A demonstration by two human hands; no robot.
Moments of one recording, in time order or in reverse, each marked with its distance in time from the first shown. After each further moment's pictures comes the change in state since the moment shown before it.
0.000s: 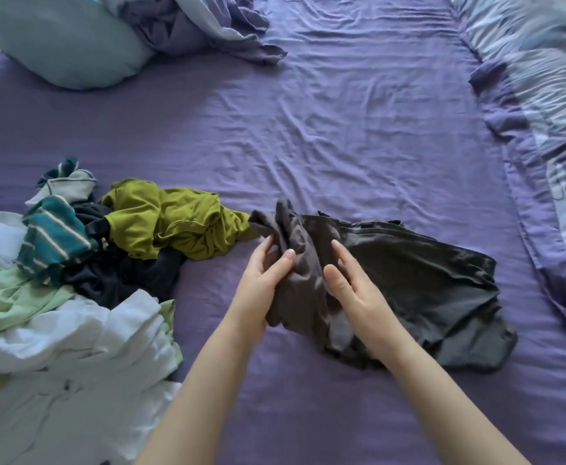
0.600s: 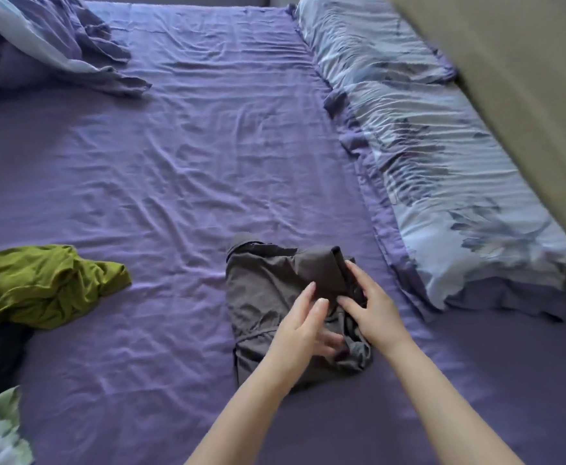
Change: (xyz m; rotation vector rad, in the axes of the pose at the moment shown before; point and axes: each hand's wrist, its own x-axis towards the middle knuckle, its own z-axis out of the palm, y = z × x) left_hand -0.021 -0.065 0.206 0.235 -0.407 -0.141; right_hand -0.035 0.054 -0.203 -0.374 0.375 0.167
